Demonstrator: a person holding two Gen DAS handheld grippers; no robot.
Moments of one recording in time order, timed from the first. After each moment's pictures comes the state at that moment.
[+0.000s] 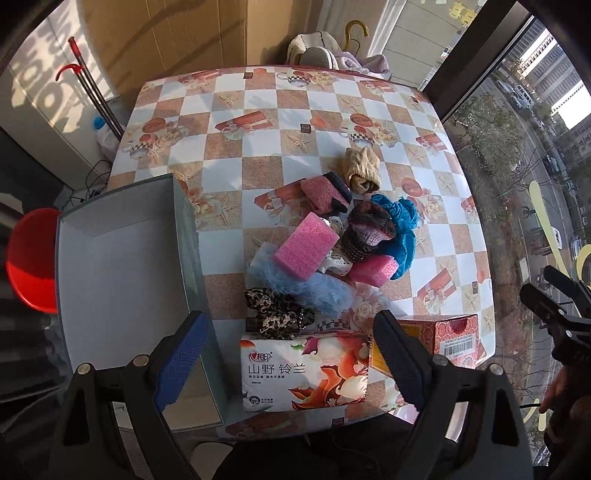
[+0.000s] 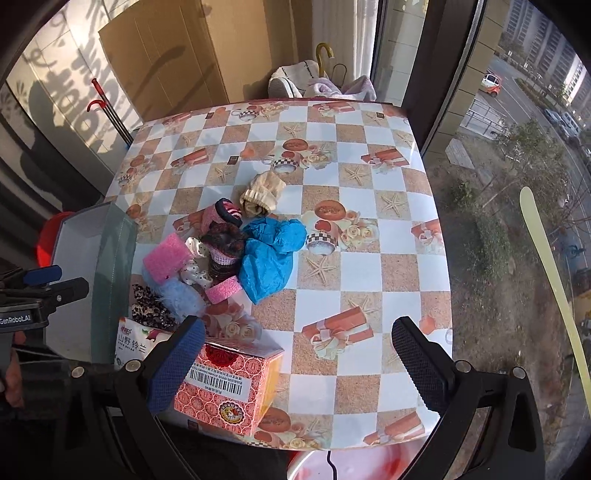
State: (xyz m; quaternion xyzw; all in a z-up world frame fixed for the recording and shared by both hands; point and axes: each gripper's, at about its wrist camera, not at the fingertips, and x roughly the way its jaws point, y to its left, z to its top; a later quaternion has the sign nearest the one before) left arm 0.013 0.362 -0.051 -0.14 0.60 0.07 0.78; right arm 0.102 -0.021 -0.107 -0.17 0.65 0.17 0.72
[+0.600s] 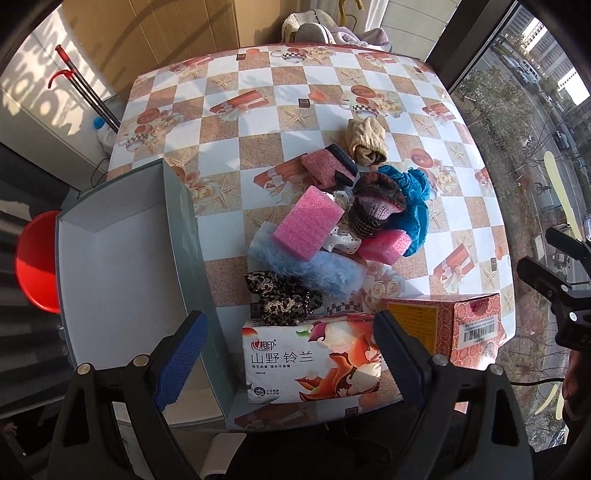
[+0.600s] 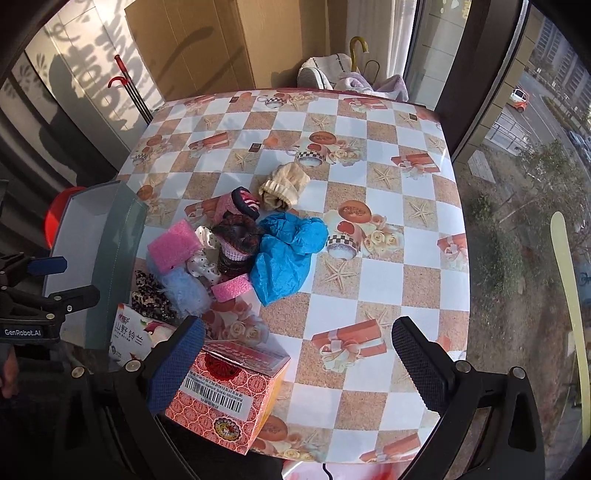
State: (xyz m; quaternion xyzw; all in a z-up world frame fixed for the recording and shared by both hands) left arm -0.016 0.275 -0.013 -0.10 0.65 0.09 0.75; right arm 0.106 -0.006 -0.139 -0.21 0.67 0.21 0.68
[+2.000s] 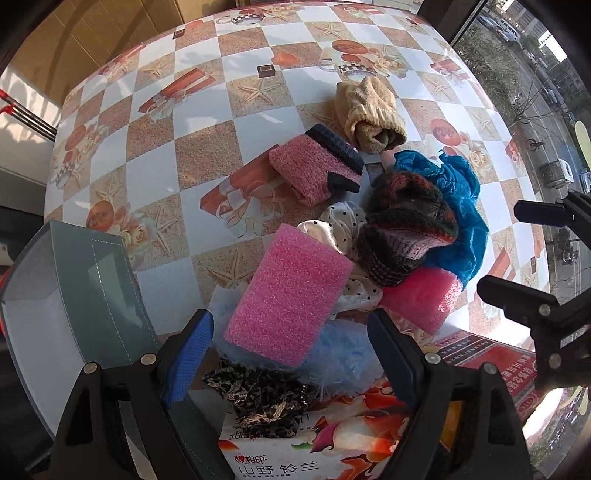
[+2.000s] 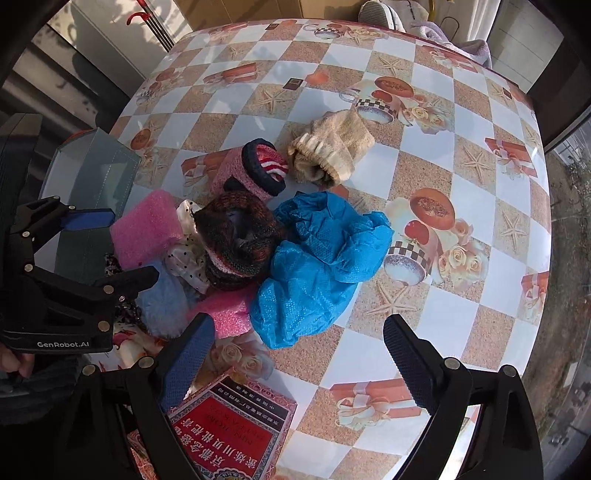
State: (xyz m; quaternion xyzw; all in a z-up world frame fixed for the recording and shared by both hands) left arm 0.069 0.248 -0.138 -0.06 0.69 0.04 0.72; right arm 0.142 0.034 -0.270 -0.24 0.73 0.28 0.57
